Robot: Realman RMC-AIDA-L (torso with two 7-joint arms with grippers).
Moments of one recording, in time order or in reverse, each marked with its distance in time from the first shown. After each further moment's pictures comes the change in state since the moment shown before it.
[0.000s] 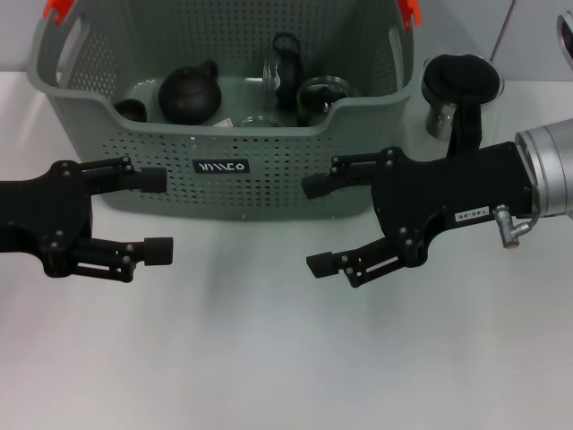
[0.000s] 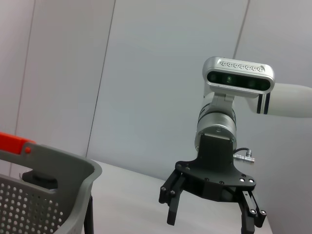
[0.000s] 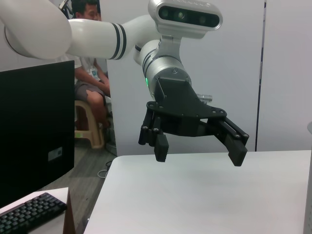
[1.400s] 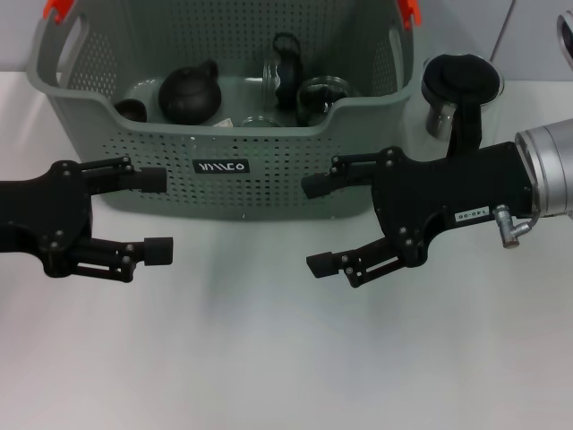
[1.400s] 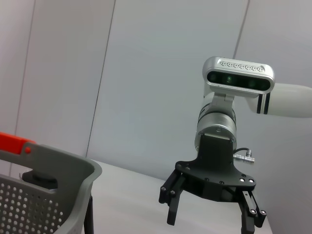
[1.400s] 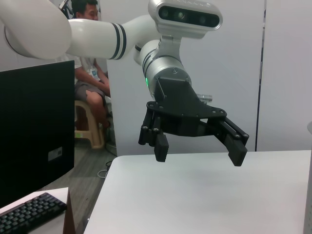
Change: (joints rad) left arm 0.000 0.000 0.000 0.000 0.000 0.000 0.000; right arm 0.000 0.000 0.000 0.000 0.000 0.000 0.000
